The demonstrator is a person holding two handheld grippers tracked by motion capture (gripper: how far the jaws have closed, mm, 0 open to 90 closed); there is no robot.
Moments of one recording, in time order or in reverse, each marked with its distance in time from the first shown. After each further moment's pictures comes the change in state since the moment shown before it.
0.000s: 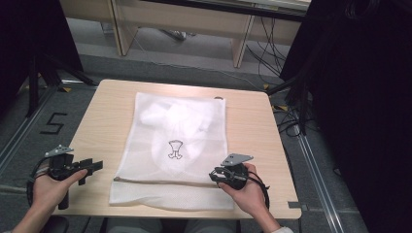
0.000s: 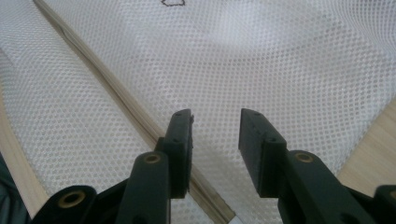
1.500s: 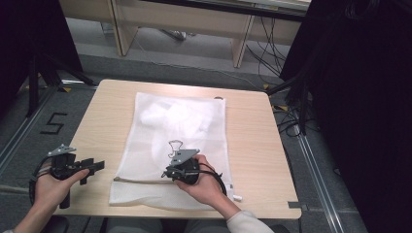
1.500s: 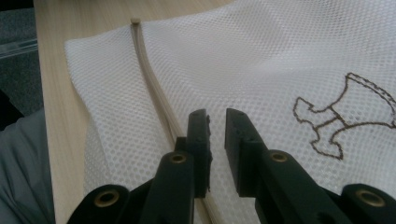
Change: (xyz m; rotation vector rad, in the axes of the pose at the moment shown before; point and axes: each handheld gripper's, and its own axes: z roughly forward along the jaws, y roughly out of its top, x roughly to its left) left arm -0.002 0.001 0.004 0.012 -0.001 0.012; right arm 0.079 0.076 0.069 -0.026 0.191 -0.260
